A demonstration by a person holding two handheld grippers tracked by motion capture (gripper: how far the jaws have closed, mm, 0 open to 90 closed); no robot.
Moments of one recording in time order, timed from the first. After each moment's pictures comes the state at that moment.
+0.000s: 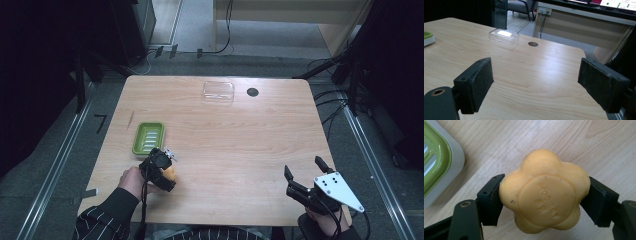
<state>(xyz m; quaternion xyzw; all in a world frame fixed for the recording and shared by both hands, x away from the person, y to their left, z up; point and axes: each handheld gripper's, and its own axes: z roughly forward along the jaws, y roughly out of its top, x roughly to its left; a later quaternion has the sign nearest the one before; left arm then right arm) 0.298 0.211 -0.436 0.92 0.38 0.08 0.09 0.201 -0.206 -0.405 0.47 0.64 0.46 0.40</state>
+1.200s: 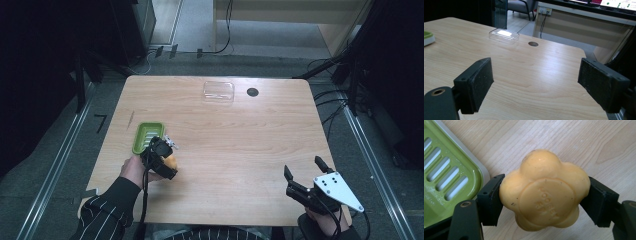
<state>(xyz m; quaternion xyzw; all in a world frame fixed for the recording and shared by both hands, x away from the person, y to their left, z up) 0.325 0.210 -0.422 0.91 0.39 0.09 0.11 0.201 -0.205 -0.405 0.47 0.64 0.46 0.40</state>
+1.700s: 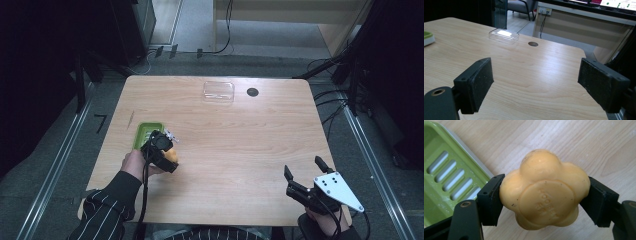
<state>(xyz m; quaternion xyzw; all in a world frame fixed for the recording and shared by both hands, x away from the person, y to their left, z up) 0.338 0.208 -0.412 0.91 0.39 0.11 0.12 0.202 -0.205 -0.405 0.47 0.64 0.46 0.40</state>
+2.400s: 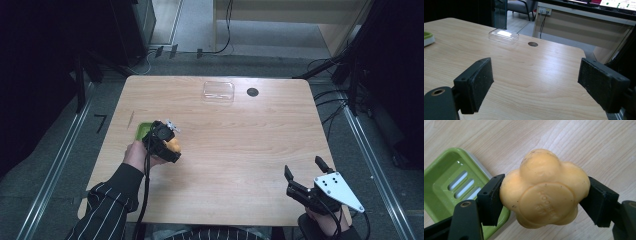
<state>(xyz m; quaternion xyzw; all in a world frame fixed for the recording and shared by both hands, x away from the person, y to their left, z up) 0.356 0.205 -0.398 0.90 0.40 0.13 0.14 0.201 -0.206 -0.405 0.47 0.64 0.46 0.40</state>
